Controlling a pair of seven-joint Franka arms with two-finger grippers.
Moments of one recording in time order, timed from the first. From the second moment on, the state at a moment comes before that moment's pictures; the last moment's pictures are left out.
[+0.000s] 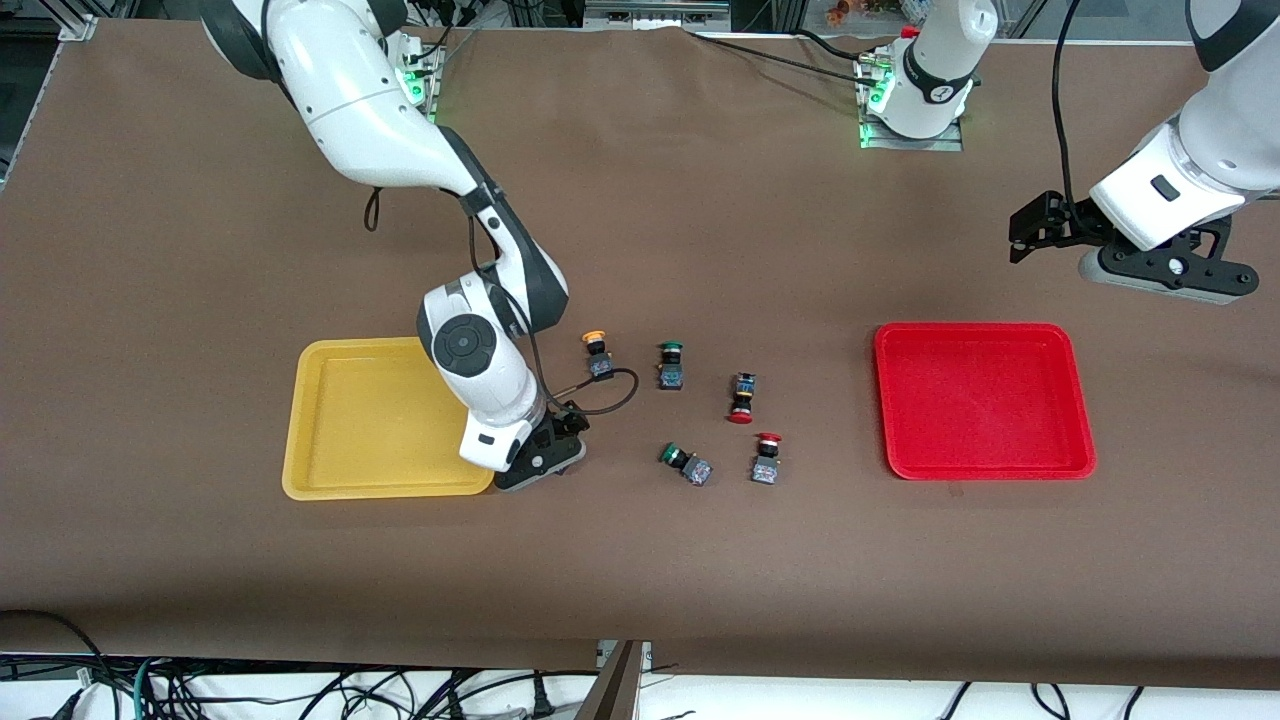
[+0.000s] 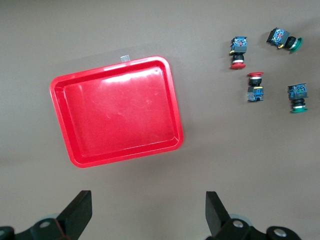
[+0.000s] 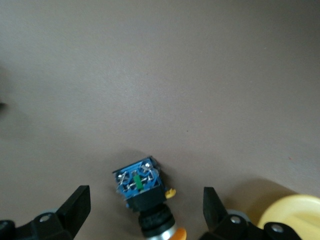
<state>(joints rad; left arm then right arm) -0.08 0.04 -0.05 -1.61 0.00 1.59 0.06 0.53 0.95 -0.04 -1.29 0.05 2.46 0.00</state>
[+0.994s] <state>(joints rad) -0.08 0.04 -0.05 -1.61 -0.01 1.56 0.06 0.52 0.92 -0.06 -1.19 0.08 2.18 0.00</state>
